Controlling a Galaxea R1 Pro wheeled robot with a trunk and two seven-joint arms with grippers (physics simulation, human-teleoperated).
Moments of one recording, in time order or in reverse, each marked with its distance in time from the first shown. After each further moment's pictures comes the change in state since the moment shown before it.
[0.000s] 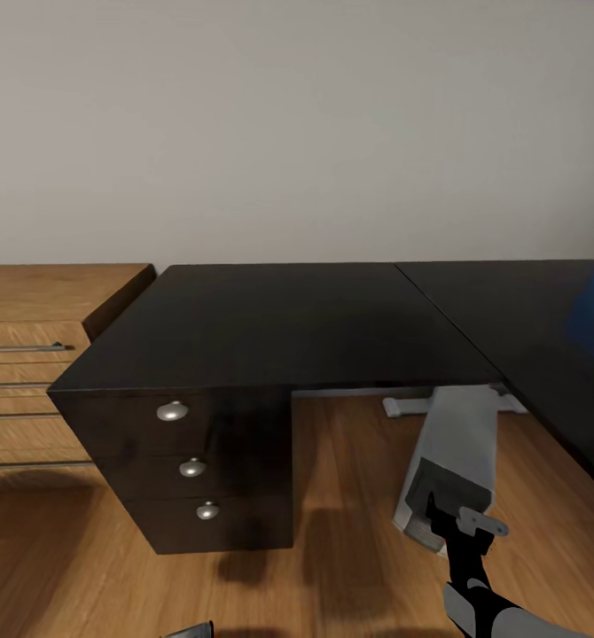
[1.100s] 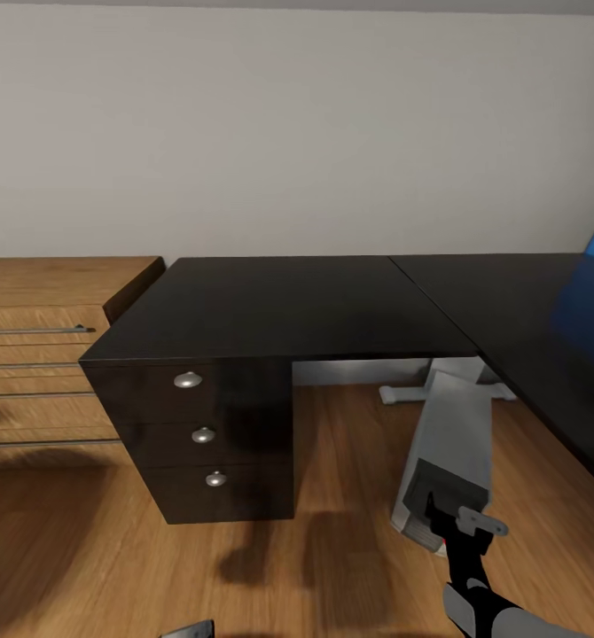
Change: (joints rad) left arm 0.000 0.001 0.000 -0.015 -0.001 0.027 -0.001; right arm 0.000 0.000 0.007 0.000 0.005 0.001 0.001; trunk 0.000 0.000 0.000
